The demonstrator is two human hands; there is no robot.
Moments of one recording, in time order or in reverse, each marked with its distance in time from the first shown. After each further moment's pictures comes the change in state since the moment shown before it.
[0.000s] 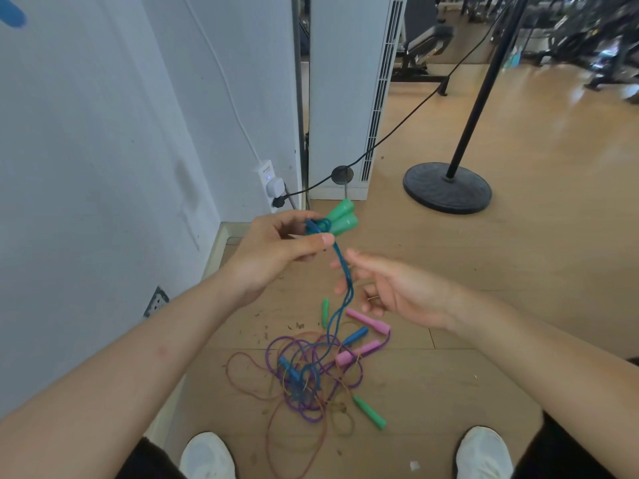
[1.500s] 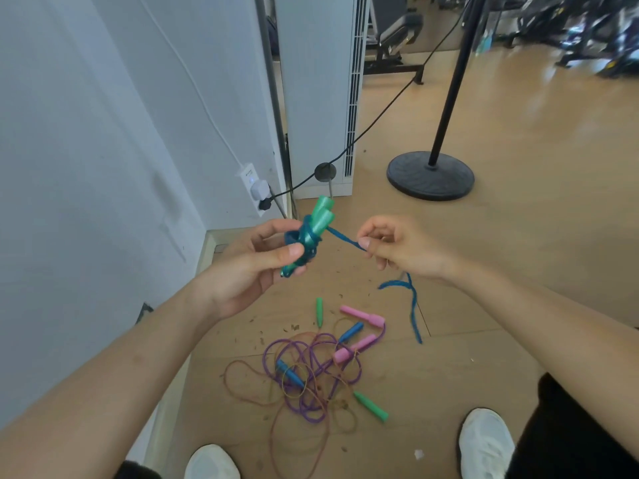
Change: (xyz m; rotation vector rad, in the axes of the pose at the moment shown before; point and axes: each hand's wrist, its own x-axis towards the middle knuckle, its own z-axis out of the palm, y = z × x) left_hand 0.003 -0.014 -0.011 -0.367 -0.305 -0.152; right_hand 0.011 0.002 -0.059 -0.528 0.332 -0.298
